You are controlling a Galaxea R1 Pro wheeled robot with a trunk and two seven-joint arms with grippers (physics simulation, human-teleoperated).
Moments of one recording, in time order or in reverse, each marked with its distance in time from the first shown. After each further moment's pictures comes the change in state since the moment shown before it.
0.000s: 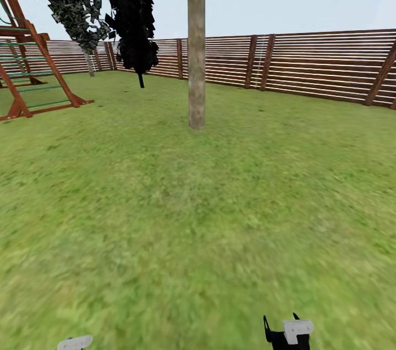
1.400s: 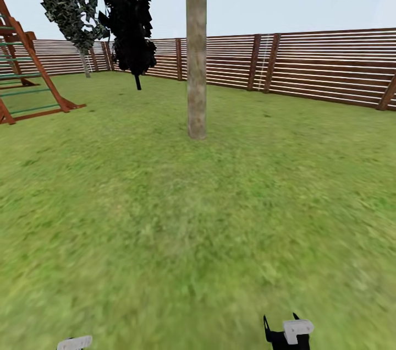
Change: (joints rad) left arm 0.000 0.001 0.001 0.000 0.000 0.002 0.000; right arm 0.000 0.000 0.000 0.000 0.001 0.000 0.000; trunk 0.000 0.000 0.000
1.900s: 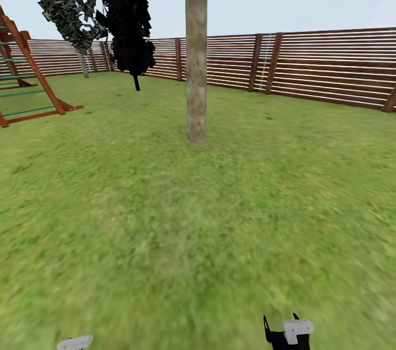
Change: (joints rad) left arm 0.000 0.000 0.000 0.000 0.000 0.000 0.000; right arm 0.000 0.000 0.000 0.000 0.000 0.000 0.000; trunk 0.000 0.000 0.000
